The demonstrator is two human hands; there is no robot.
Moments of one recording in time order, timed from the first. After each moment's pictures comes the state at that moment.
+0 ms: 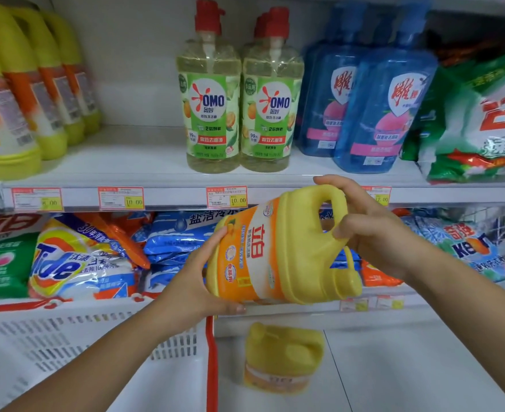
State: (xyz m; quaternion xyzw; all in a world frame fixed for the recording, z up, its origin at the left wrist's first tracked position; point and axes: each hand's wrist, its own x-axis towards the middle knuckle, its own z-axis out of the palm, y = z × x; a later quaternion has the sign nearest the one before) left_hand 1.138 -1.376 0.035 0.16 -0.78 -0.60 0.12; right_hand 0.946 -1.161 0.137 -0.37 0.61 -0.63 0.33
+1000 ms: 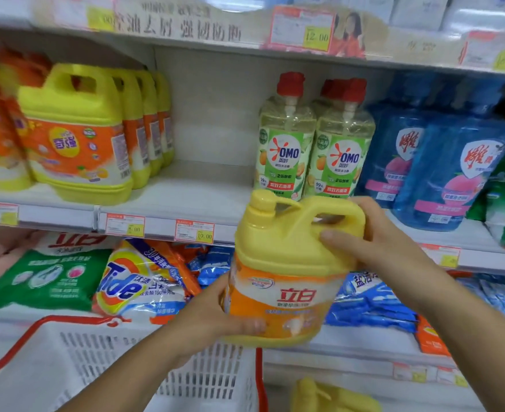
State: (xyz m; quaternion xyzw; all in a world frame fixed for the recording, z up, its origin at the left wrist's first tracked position) left_hand 1.187 -1.410 0.076 0.19 -0.69 -0.69 0.09; right_hand 1.011 -1.237 0.186 -0.40 0.72 -0.54 0.18
